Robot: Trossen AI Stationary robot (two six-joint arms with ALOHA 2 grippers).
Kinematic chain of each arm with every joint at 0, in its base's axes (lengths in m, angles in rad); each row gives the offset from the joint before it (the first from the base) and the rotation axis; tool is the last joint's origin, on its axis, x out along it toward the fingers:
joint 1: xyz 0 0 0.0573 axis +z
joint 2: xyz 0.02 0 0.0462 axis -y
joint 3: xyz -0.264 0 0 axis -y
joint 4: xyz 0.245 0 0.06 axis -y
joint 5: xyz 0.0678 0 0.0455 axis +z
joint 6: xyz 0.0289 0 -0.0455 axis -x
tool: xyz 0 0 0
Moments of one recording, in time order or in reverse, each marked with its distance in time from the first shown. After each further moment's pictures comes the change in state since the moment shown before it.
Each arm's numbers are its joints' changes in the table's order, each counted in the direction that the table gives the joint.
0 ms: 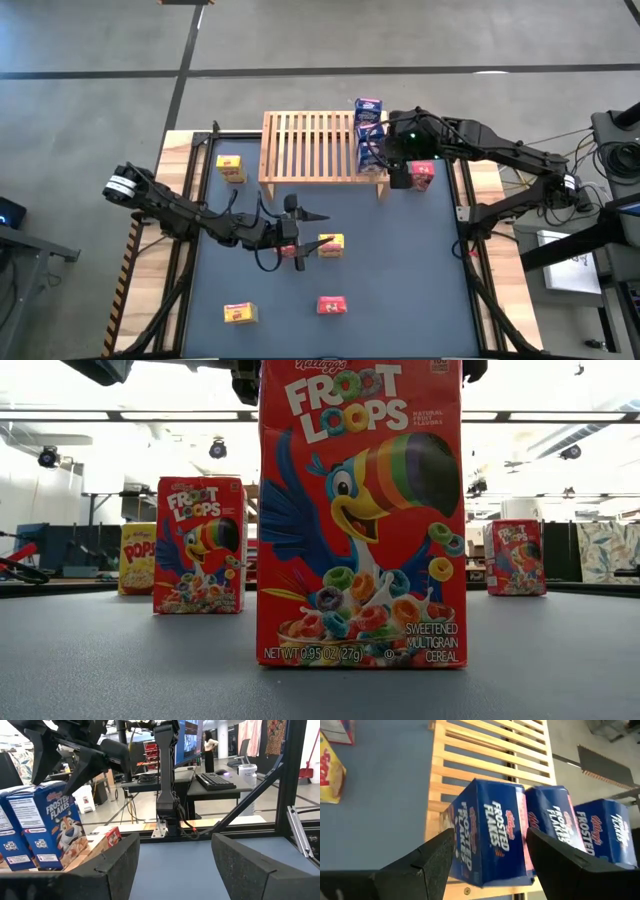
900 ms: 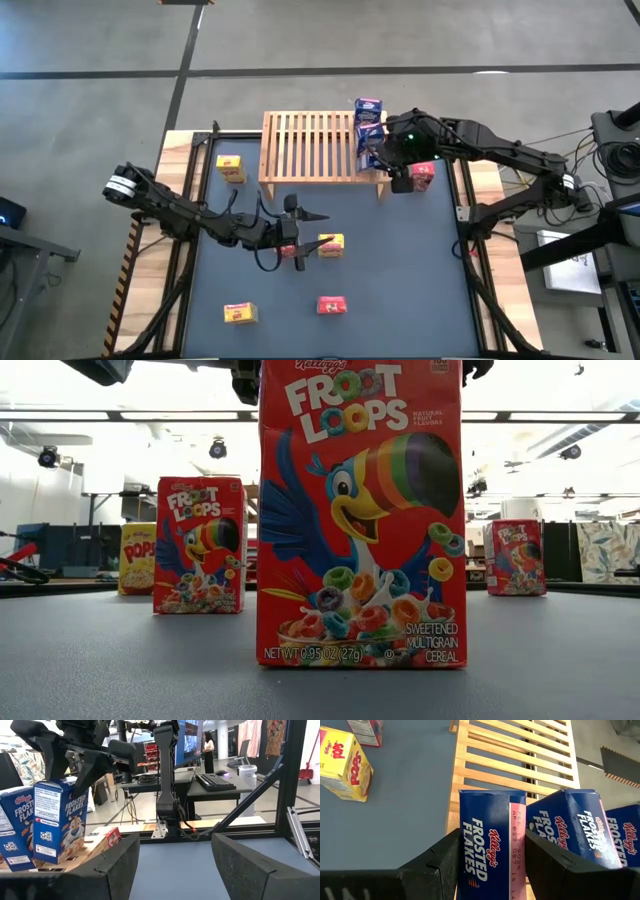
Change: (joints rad) left arm 0.000 0.000 0.000 0.004 0.000 0.000; right arm 0.000 -0.008 0.000 -0.027 0.091 -0.007
